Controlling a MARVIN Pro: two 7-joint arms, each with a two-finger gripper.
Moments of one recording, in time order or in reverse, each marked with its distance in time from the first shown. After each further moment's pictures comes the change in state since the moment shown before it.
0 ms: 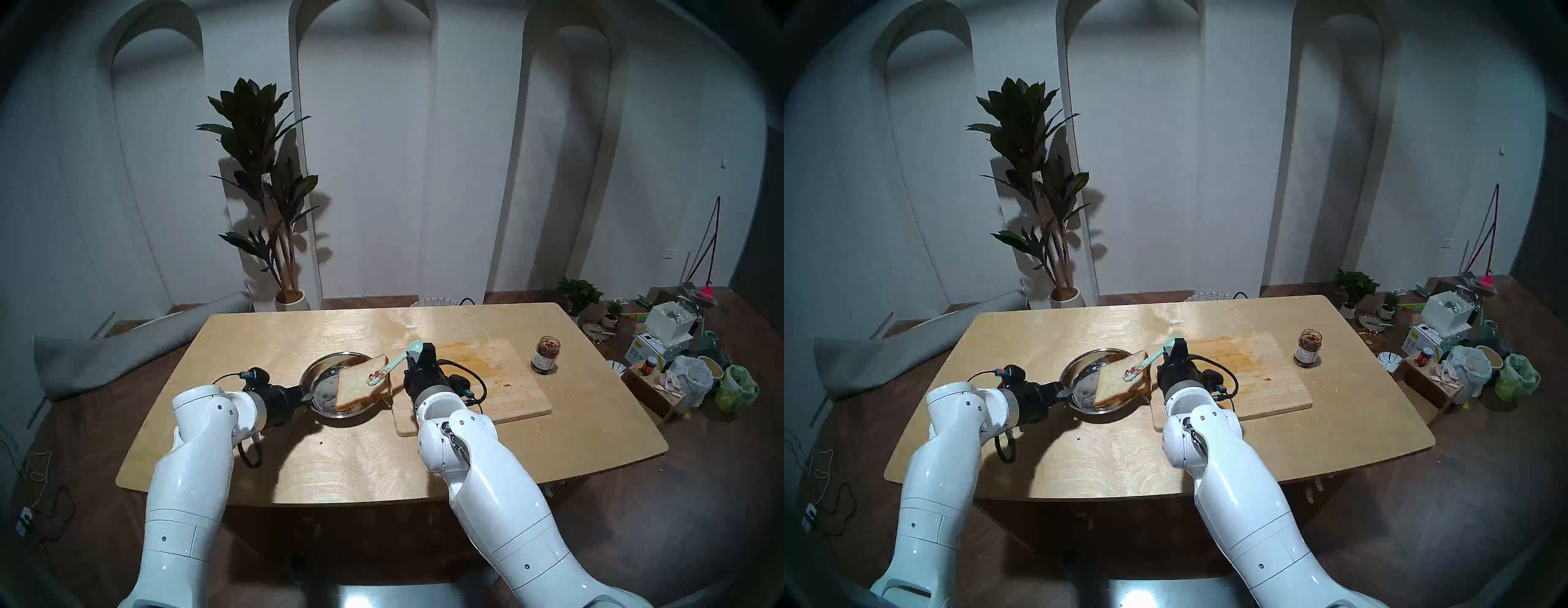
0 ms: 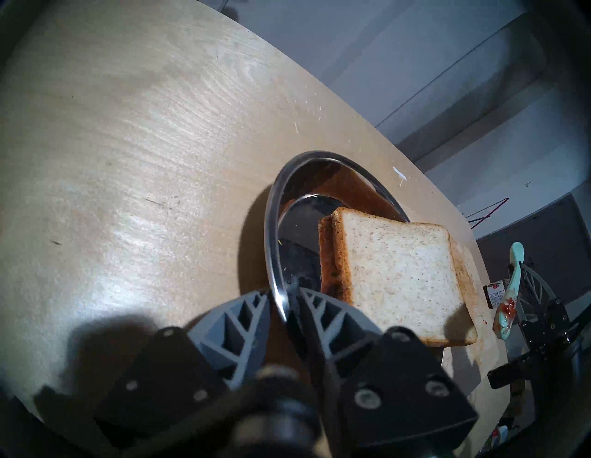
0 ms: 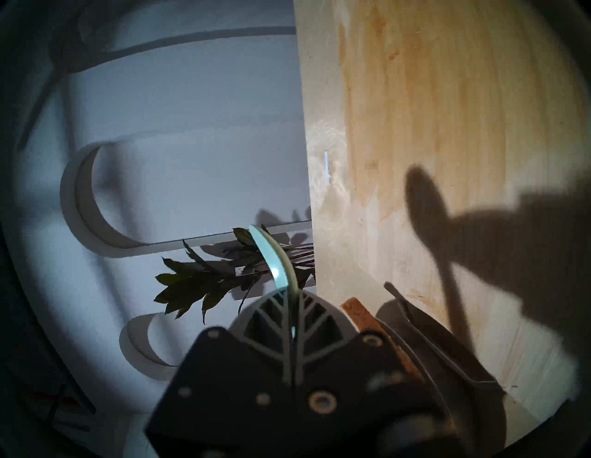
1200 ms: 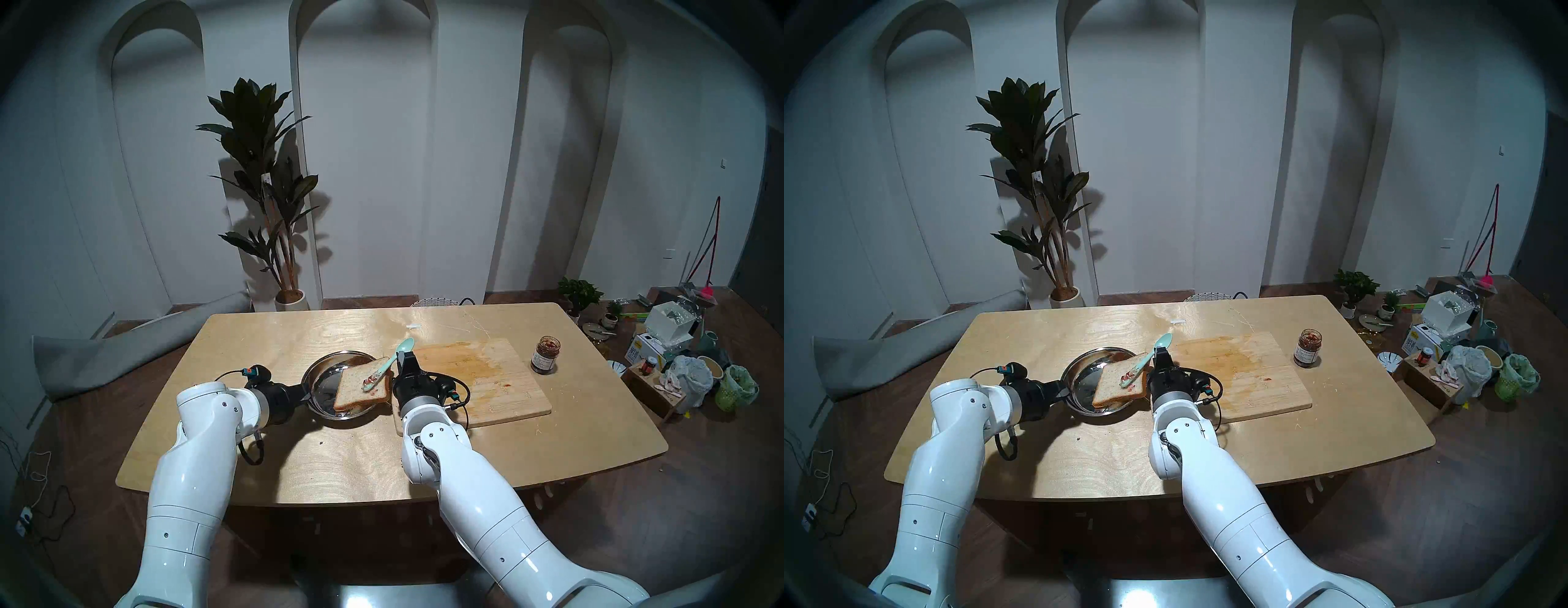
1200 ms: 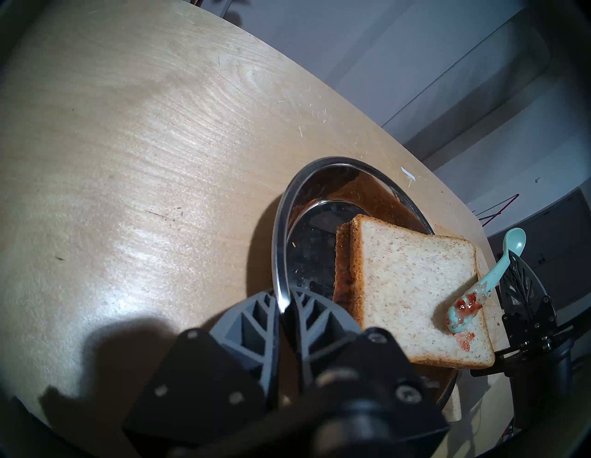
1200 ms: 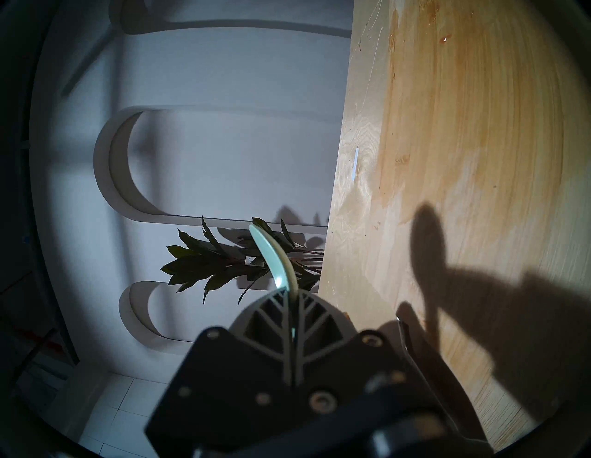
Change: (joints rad) left arm -0.015 0.008 0.023 0.006 0.013 -0.012 0.030; right arm 0.085 -0.037 -0.059 0.251 -0.082 -0.062 0.194
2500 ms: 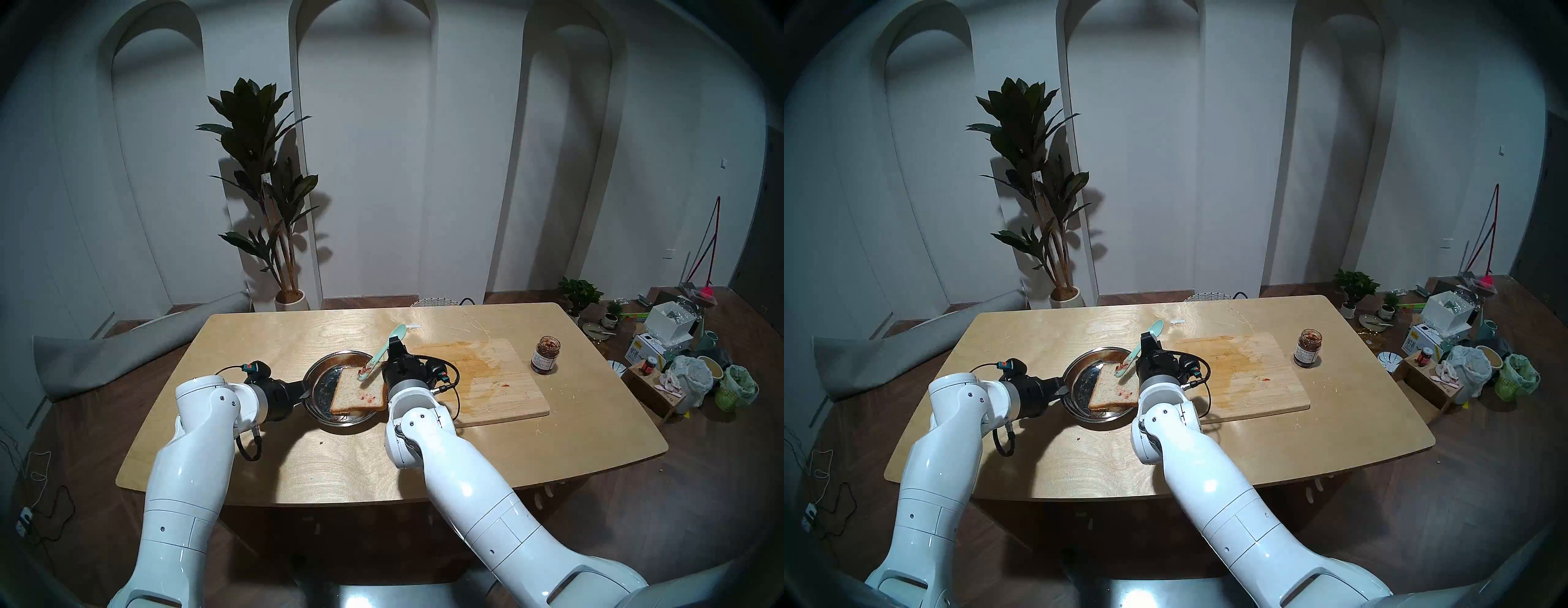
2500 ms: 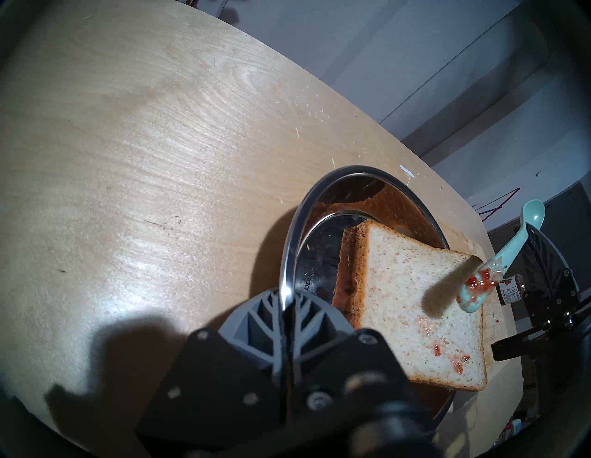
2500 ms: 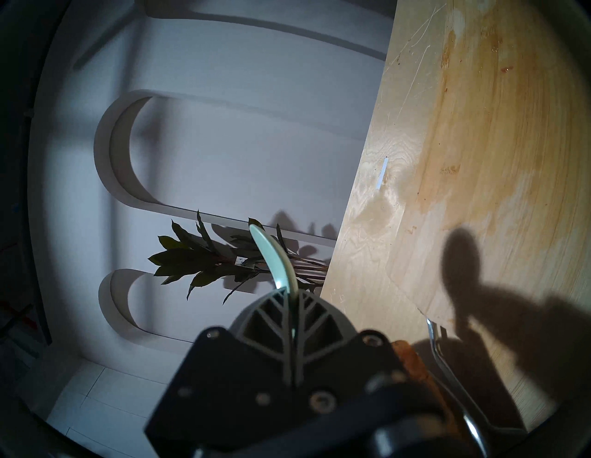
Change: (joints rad) left arm -0.024 0.020 0.008 0.003 -0.018 0.037 0.017; right arm 0.053 0.006 -0.081 -0.119 -0.130 -0.077 -0.259
